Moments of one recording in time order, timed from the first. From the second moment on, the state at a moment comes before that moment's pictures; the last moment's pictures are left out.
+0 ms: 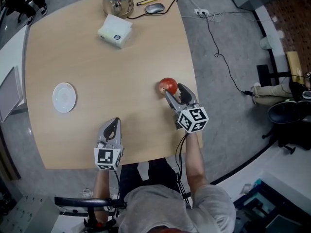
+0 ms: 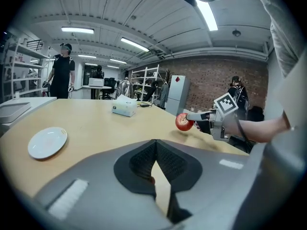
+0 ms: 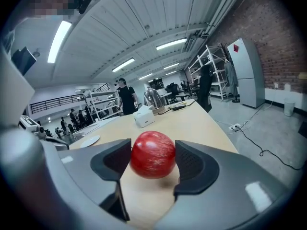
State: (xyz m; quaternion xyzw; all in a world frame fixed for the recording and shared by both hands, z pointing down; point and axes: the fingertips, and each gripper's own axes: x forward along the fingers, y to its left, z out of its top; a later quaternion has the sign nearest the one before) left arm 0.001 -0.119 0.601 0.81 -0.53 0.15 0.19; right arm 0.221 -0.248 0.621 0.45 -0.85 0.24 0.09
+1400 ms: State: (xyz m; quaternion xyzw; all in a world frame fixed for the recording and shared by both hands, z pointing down) left arm 0.036 -0.126 0.614 0.82 -0.51 0.16 0.21; right arm 0.258 -0.252 0.644 0.48 -0.84 0.26 0.07
